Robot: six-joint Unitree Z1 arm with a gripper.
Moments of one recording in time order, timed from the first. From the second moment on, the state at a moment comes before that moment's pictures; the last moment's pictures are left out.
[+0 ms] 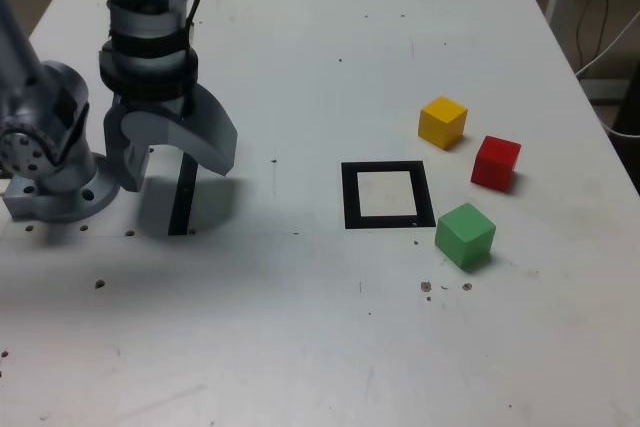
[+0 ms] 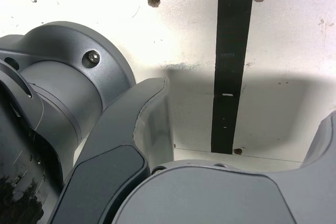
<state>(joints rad) -0.04 1.46 -0.68 0.98 -0.01 -0.04</state>
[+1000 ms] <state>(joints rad) -0.04 1.52 -0.72 0.97 0.00 -0.03</state>
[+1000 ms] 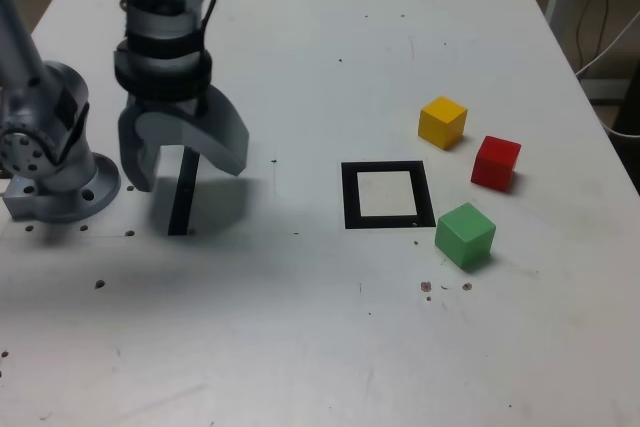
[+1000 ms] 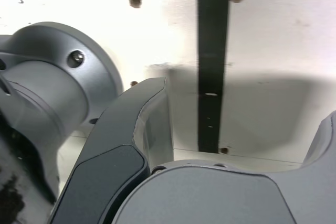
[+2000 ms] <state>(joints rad) -0.08 1.82 -1.25 1.16 0.01 -0.03</state>
